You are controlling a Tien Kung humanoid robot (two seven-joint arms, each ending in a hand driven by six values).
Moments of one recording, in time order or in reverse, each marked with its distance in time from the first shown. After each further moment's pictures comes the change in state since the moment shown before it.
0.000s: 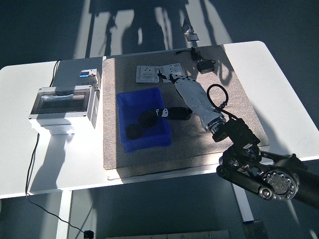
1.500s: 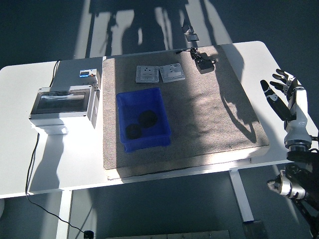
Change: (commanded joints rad) left arm 0.067 0.098 0.056 -0.268 -0.045 0.226 0.025; right arm -0.426 -0.018 0.500 0.011 0.714 -0.053 0.585
